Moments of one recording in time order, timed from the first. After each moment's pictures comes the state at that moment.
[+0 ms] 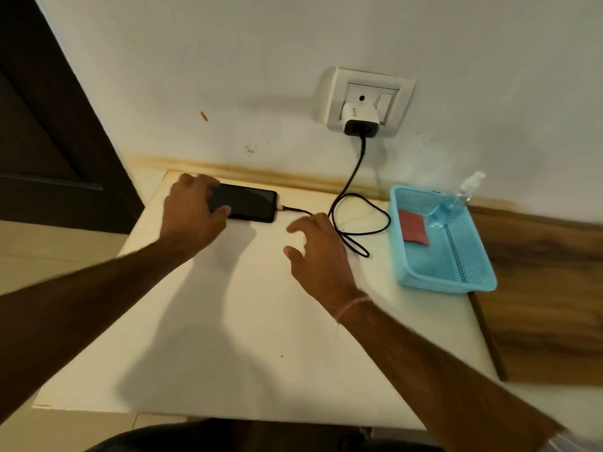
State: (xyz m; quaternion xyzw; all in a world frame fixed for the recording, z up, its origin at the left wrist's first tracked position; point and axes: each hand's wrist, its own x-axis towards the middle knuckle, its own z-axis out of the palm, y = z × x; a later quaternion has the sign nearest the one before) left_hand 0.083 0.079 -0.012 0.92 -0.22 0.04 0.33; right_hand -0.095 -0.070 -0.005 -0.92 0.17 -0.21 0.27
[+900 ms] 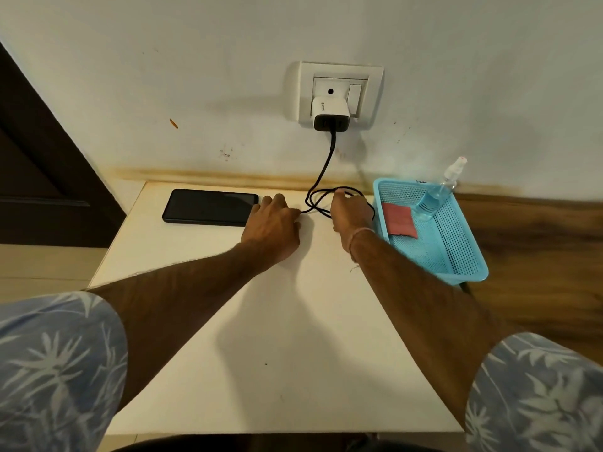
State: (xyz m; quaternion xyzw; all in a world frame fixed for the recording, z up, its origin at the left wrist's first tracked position) left_hand 0.018 -0.049 -0.028 0.90 -0.43 -0.01 0.11; right_hand -0.048 -0.180 0.001 -0.70 0.51 -0.17 0.47
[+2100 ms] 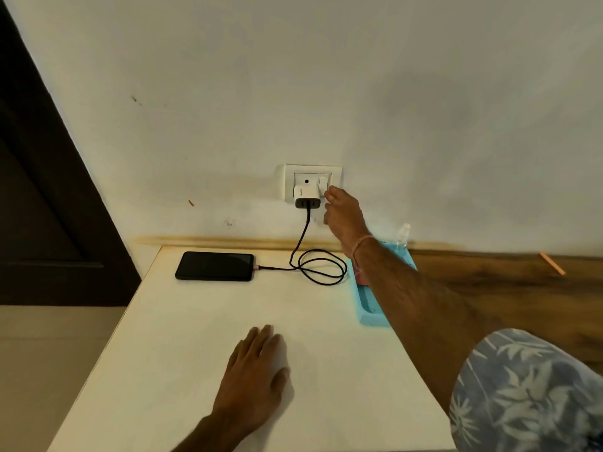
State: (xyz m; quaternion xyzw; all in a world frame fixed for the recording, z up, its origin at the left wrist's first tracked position) left_hand -0.114 0.068 -0.050 0.88 -0.41 -0.12 0.18; right_hand -0.063 -0.196 0.128 -0.74 0.32 -0.26 0.54
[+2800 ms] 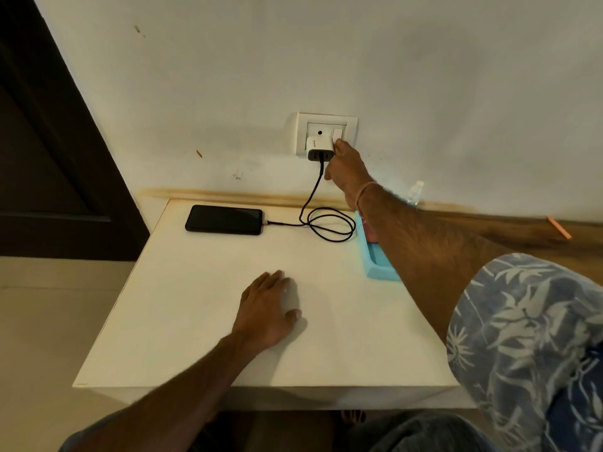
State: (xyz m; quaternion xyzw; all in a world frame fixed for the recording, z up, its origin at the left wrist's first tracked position) left_hand -0.100 0.060 -0.036 0.88 -0.39 -0.15 0.23; right_hand -0.057 -0.174 0.133 -0.79 0.32 -0.21 0.48
